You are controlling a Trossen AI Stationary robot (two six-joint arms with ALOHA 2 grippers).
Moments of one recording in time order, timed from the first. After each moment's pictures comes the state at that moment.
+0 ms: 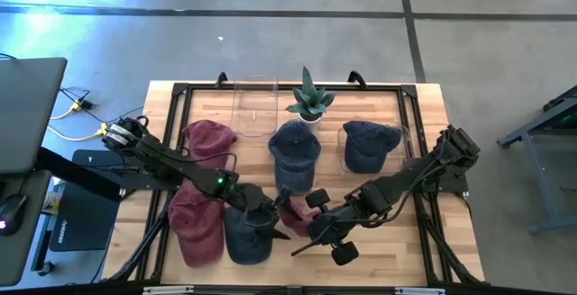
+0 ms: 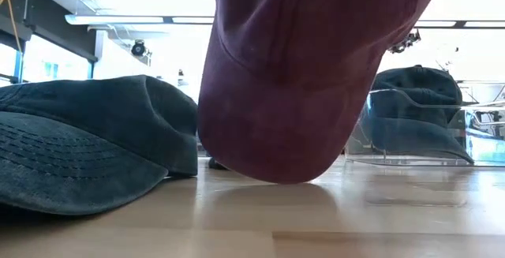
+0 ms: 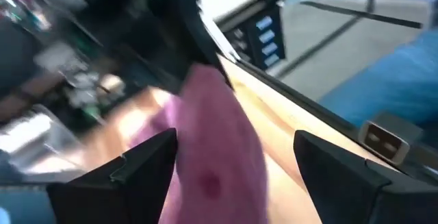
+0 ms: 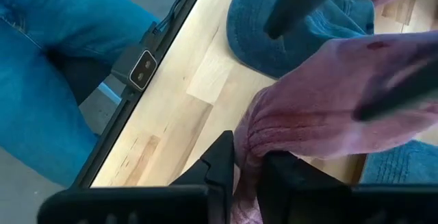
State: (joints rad) left arm -0.41 1.60 1.08 0.18 0.02 0.34; right arm 0.53 1.75 1.57 -0.74 0.05 0.09
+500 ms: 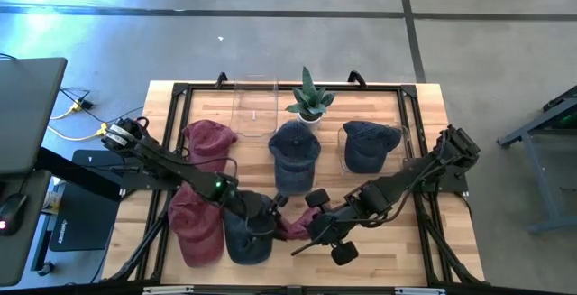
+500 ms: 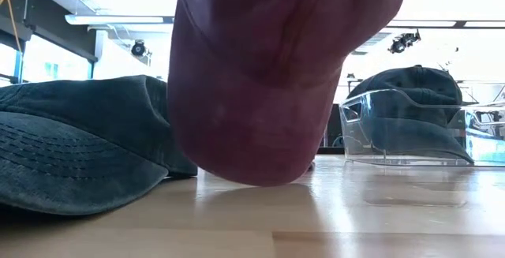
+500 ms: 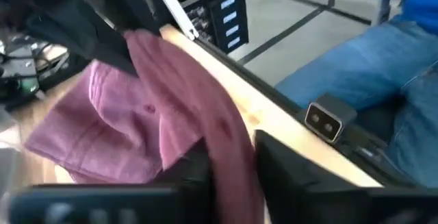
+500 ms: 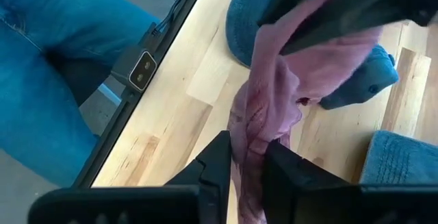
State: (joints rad) left arm -0.46 1.60 1.07 0.08 0.07 0.26; right arm 0.53 1.75 1.57 -0.73 0.05 0.09
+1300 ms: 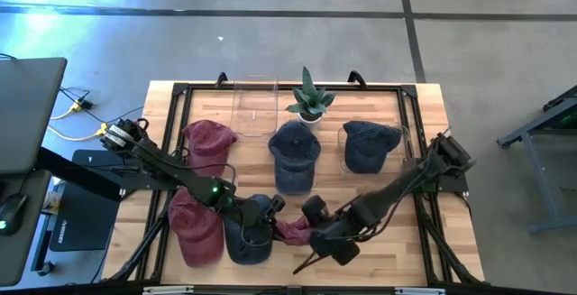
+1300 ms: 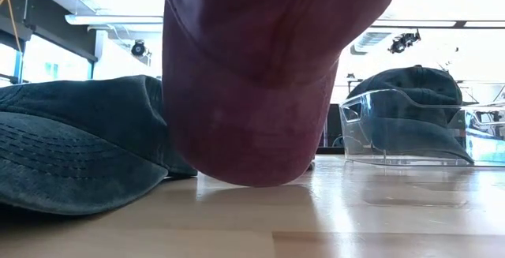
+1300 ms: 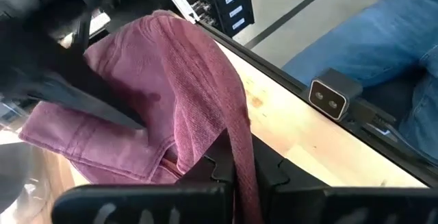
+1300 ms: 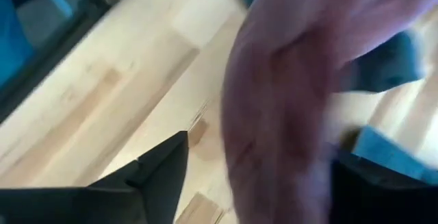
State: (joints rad) left arm -0.50 1.60 1.07 0.03 -0.02 0.31; right arm 0.56 1.86 1.57 -0.83 0.15 -0.16
